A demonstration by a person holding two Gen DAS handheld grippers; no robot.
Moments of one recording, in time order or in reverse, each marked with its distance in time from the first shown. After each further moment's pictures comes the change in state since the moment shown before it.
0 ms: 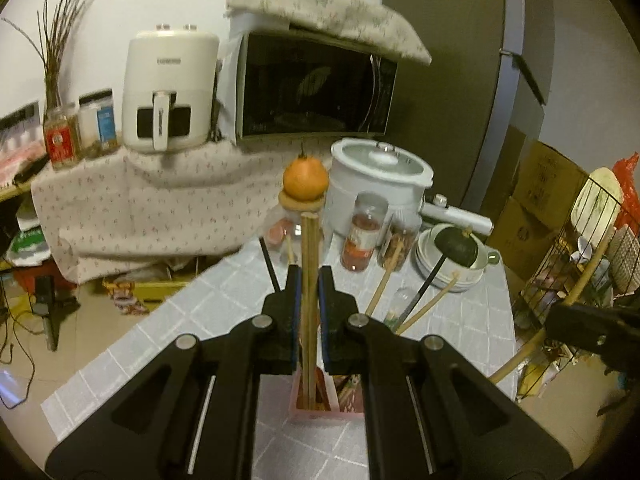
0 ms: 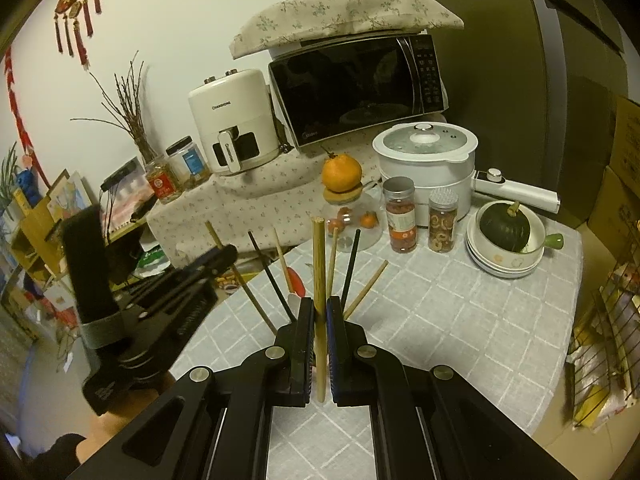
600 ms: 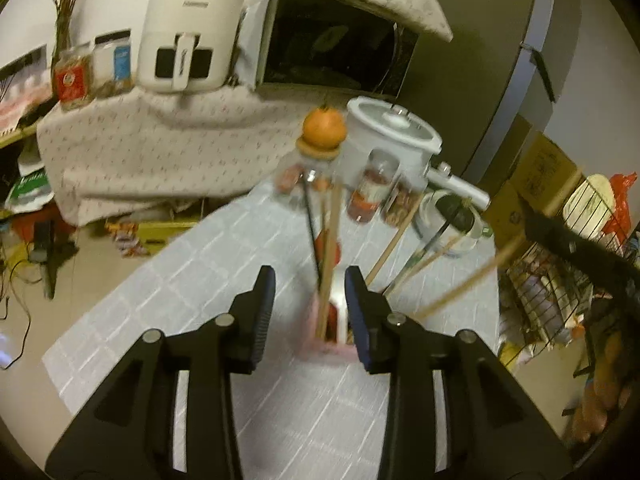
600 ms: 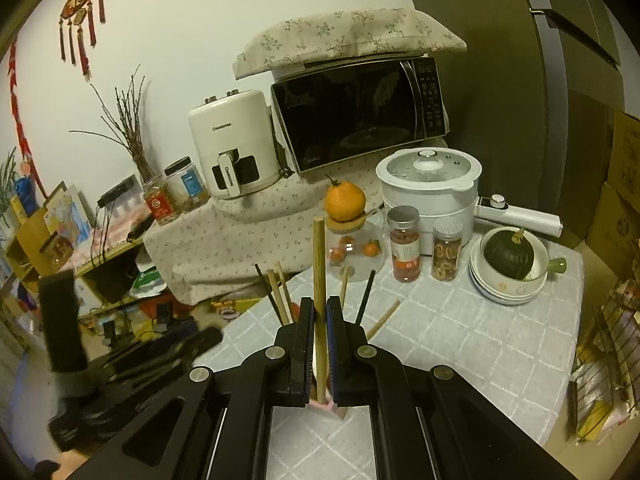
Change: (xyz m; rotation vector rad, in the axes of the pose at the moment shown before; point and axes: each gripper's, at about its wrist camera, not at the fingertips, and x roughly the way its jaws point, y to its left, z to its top) left arm -0.024 0.035 -0.017 -0.086 0.184 -0.023; right arm 0.016 0.014 0.015 -0.008 -0.093 -0.015
